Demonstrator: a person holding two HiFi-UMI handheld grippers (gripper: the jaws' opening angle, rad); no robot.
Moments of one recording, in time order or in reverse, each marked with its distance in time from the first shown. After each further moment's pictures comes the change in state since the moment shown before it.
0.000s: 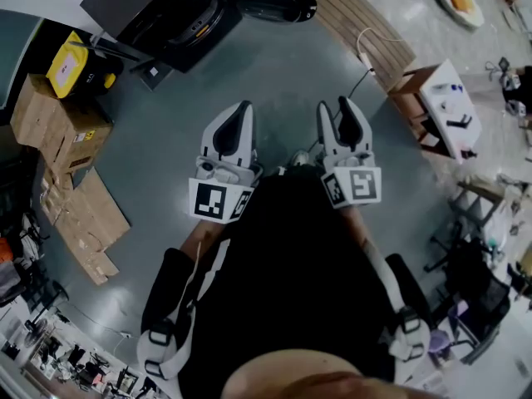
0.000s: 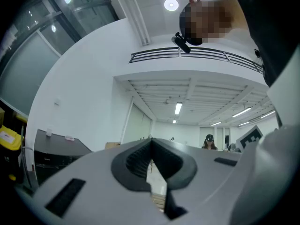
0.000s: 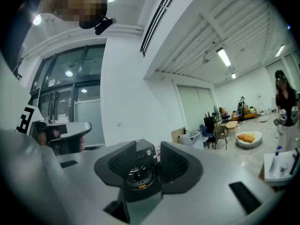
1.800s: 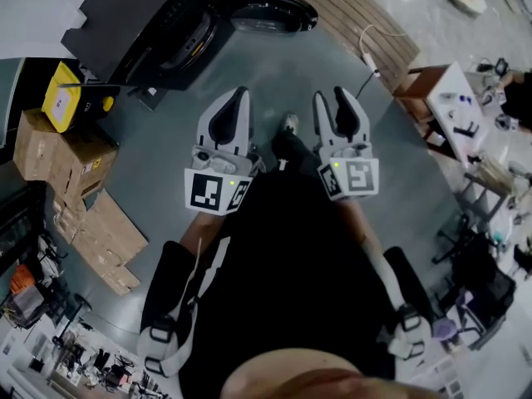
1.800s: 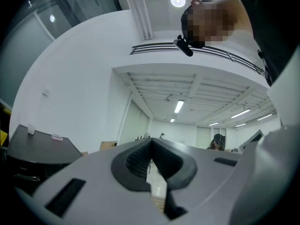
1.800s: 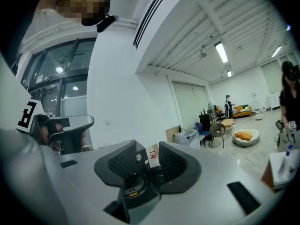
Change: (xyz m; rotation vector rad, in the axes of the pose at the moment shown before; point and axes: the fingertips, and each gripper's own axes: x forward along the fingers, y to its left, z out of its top) left arm 0.175 0.112 -0.004 -0.021 0.024 -0.060; right arm 0.182 -0.056 0.005 0.013 0.025 -0.075
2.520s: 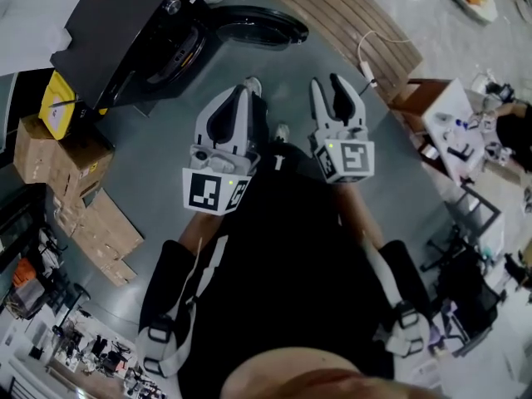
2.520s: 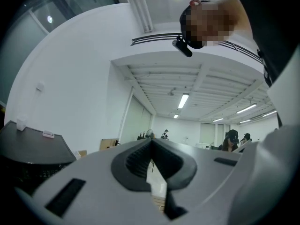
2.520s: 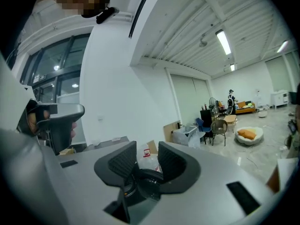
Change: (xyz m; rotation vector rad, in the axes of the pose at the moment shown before) left arm 0.154 0.003 -0.028 0.014 0.046 0.038; right arm 0.127 -0.130 -0.003 0.006 0.063 0.029
